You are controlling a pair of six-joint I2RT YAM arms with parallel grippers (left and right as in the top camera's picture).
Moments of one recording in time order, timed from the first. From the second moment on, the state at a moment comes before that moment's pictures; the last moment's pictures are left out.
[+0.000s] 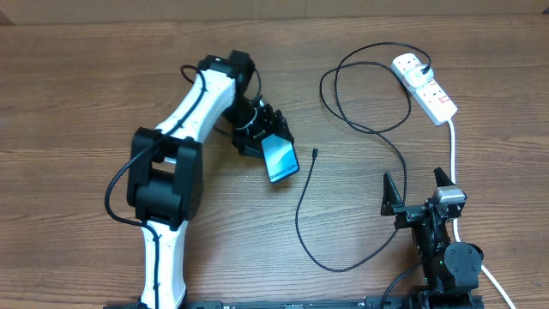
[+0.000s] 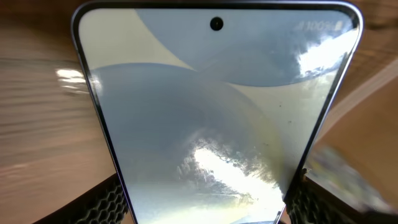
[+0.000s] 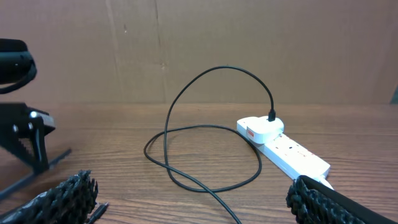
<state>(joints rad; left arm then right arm) -0.30 2.26 1.83 -1.26 0.67 -0.49 0.03 0.01 0.02 -0.03 -0.08 0.04</state>
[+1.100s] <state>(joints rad) -0.08 2.26 1.83 -1.20 1.52 -0.53 0.03 0.01 0.02 0.17 -0.55 0.15</state>
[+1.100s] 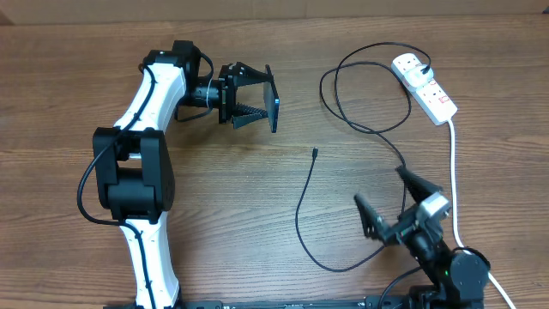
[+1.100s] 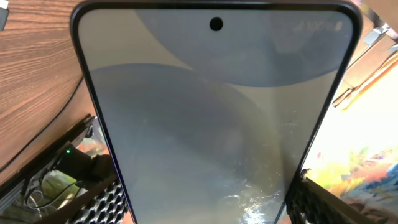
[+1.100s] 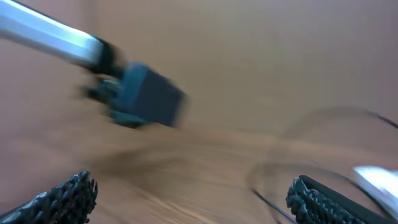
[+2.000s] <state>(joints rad) -0.08 2.26 1.83 -1.20 1.52 -0.55 0.03 1.01 0.90 -0.46 -1.11 -0.04</state>
